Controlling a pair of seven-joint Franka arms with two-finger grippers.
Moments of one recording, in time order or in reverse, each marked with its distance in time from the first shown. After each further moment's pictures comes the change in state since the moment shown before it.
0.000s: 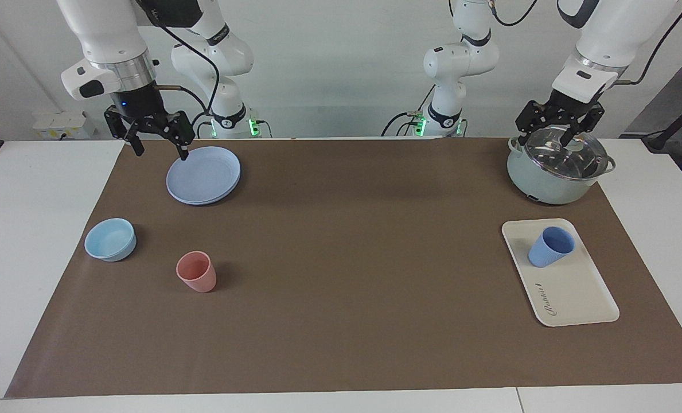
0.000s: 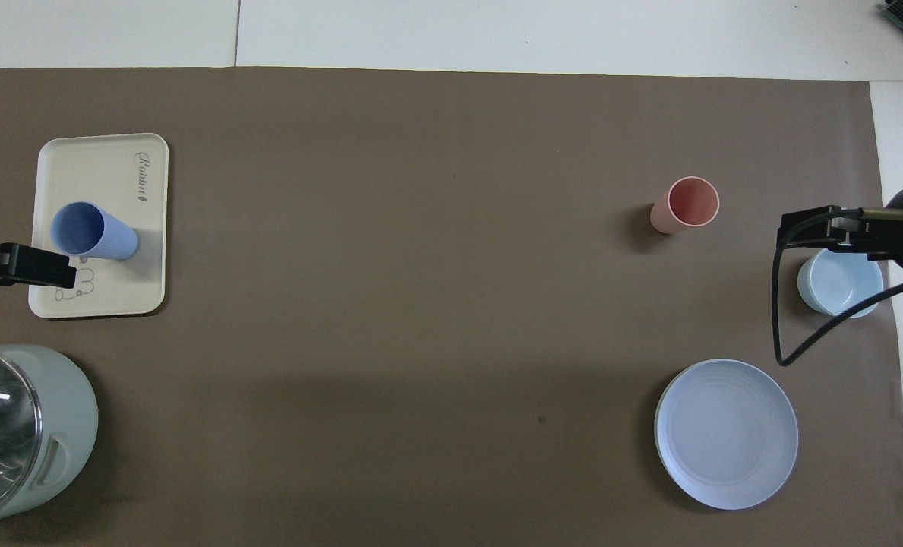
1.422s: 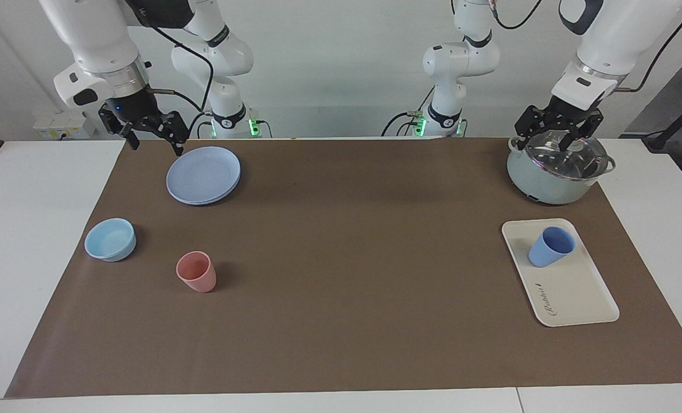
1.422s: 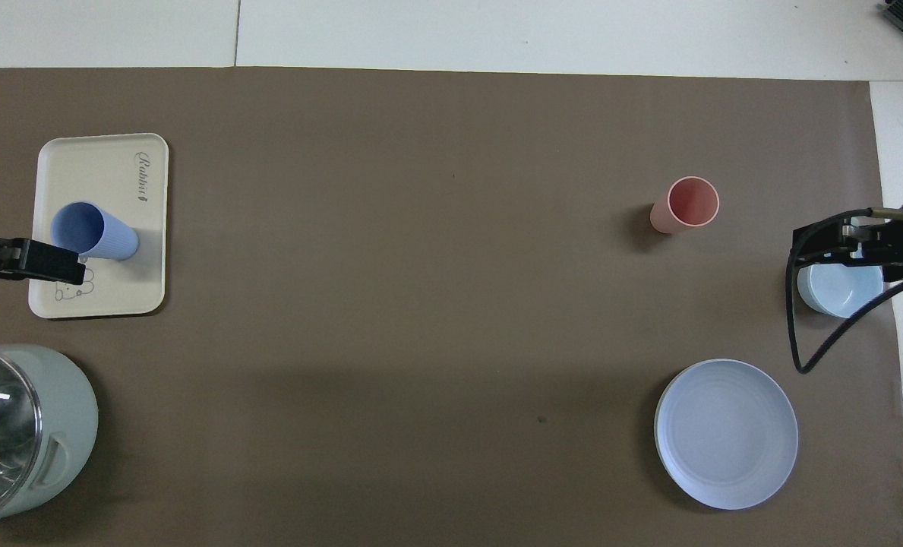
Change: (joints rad) left arm -0.104 0.028 0.099 0.016 0.000 0.000 0.008; right arm -0.012 0.041 -0.006 0.063 -0.009 -0.158 -0.001
